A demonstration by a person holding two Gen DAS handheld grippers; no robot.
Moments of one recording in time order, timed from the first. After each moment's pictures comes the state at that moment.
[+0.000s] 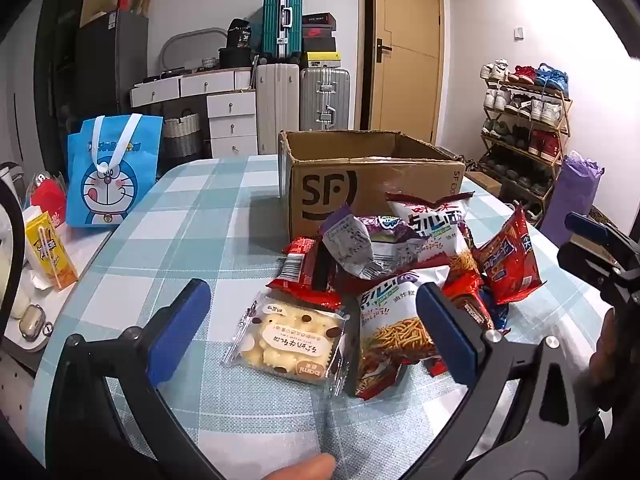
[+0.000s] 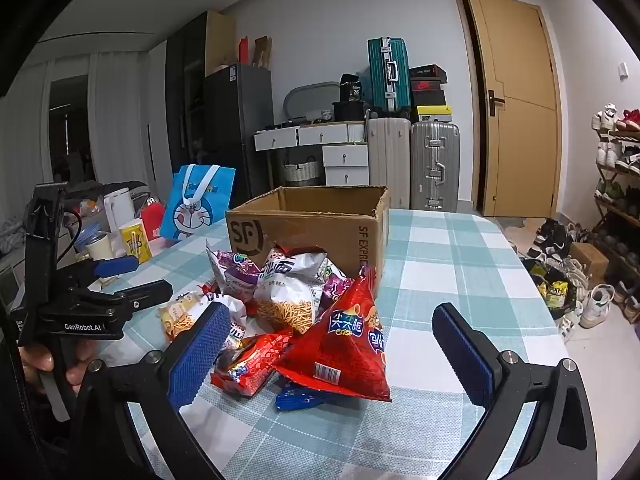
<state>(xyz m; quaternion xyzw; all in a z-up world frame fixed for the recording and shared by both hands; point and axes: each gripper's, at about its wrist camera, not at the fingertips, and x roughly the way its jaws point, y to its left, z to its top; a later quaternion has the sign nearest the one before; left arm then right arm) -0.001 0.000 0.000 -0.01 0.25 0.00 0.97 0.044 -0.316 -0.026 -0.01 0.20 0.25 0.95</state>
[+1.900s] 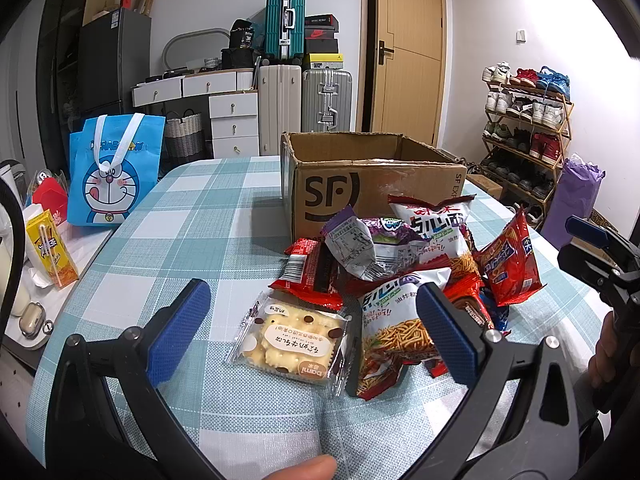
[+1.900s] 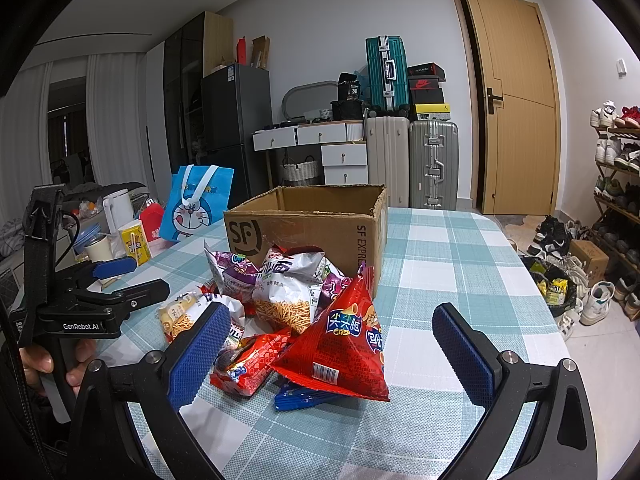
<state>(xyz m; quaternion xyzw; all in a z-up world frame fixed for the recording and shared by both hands) -0.001 0.001 0.000 -0.02 0.25 0.00 0.97 0.046 -0.315 -0.027 0.00 0.21 0.25 0.95</state>
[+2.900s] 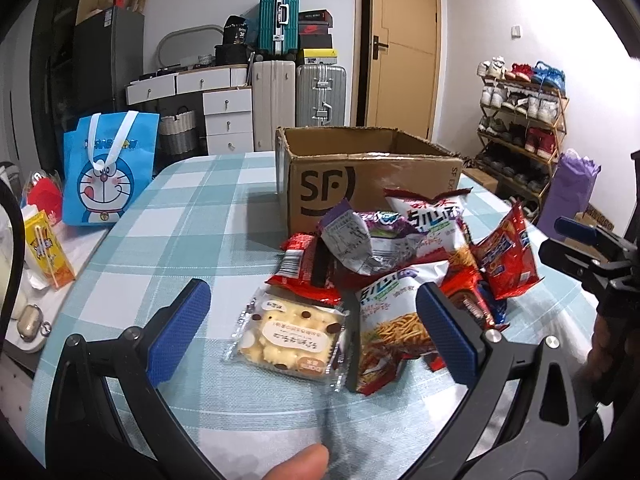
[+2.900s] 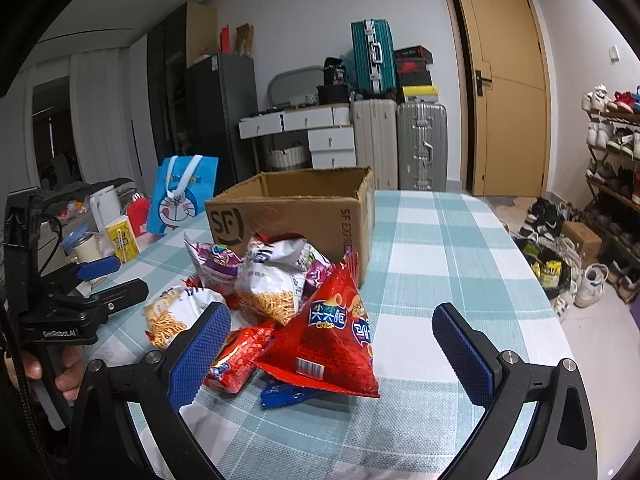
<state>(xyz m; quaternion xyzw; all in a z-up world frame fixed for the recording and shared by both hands) 0.001 0.004 0.004 -0.01 0.27 0.00 0.96 0.061 -0.317 -0.033 0.00 0.25 0.23 0.94</state>
